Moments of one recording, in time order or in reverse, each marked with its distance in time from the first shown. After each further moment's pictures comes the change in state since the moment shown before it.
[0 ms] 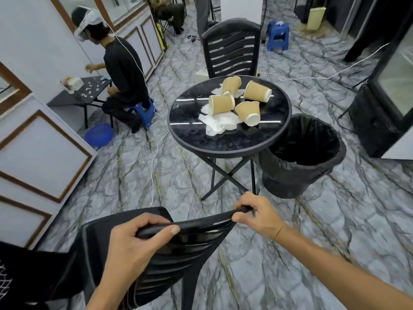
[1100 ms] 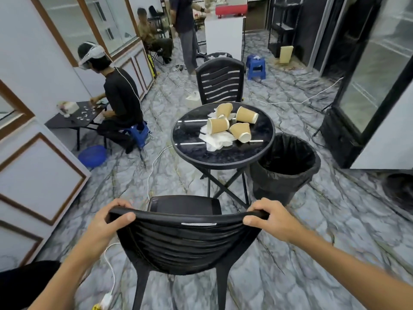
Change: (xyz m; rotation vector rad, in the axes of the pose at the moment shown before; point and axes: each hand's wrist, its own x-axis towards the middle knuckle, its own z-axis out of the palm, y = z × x) left_hand 0.033 -0.060 -0.148 -0.308 -0.245 -0.017; right_hand -0.053 -0.138 -0.024 -0.136 -0.049 0.190
